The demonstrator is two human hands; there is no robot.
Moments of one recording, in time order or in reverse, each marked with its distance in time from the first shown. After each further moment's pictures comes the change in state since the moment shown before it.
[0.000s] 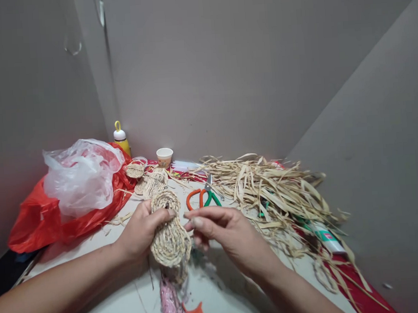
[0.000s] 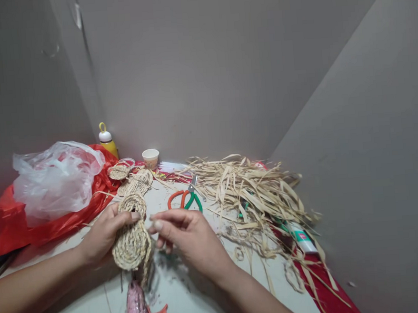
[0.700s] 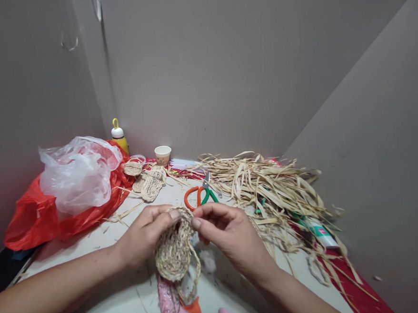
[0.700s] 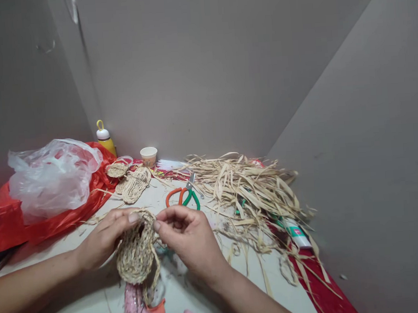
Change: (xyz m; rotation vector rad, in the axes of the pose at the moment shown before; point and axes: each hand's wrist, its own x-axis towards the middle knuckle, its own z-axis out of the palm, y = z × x) left_hand -0.006 -0.001 -0.005 0.288 -0.108 0.086; right_hand -0.008 0.000 0.007 -0.123 0.145 -0.058
